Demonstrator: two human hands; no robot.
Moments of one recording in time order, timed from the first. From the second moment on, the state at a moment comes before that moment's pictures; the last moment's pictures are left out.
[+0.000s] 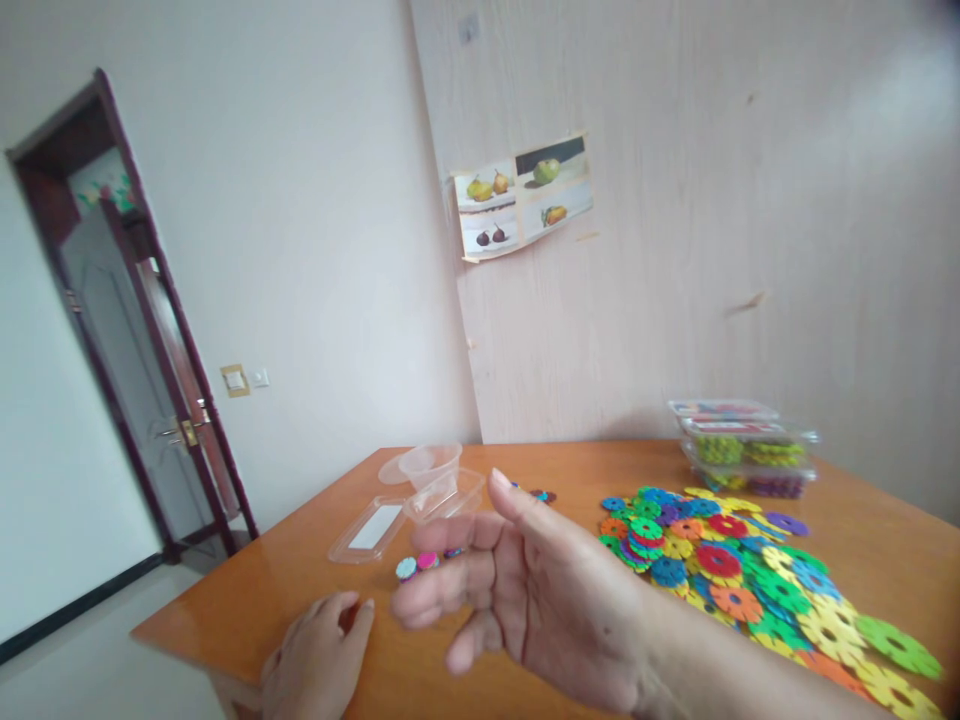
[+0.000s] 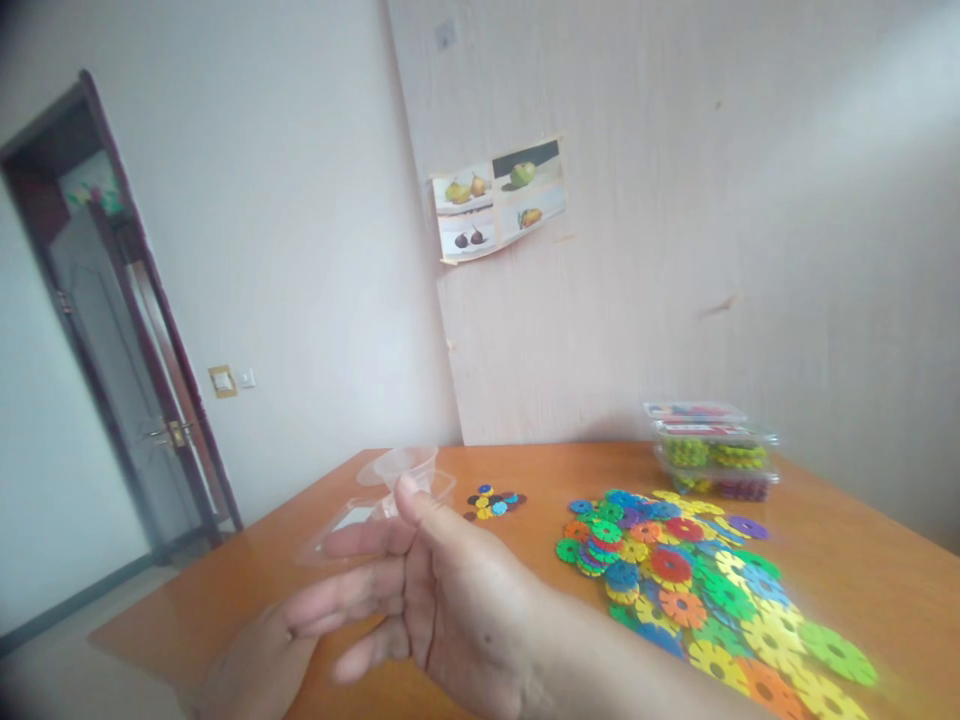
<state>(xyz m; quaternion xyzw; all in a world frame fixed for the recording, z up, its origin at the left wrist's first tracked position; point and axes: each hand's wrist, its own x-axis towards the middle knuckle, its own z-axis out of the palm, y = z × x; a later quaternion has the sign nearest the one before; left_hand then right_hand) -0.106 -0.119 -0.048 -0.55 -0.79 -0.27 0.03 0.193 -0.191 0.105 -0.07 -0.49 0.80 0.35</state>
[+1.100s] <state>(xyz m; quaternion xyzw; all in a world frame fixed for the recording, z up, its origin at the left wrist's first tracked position) -0.100 0.015 -0.013 -0.41 -0.67 -0.62 -0.03 0.254 -0.035 0.034 -0.56 -0.55 0.34 0.52</state>
